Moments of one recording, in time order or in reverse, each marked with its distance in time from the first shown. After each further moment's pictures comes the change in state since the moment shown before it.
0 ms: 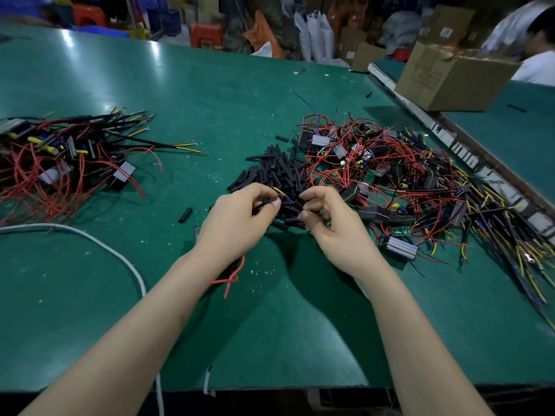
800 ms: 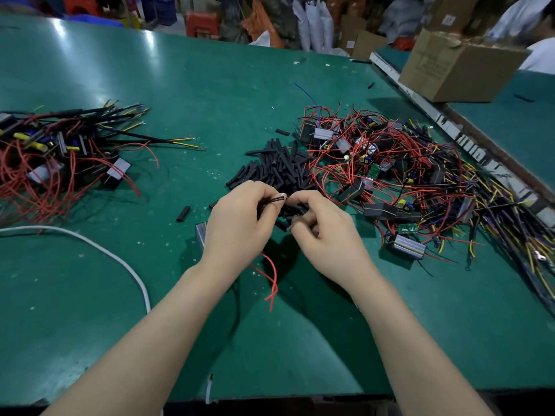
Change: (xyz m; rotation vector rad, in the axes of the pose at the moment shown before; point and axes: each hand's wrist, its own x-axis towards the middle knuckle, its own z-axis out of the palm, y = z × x) left_hand -0.009 -0.005 0.012 -0.013 0.252 0.246; right_hand -0.003 -0.004 0.022 -0.233 0.042 -0.026
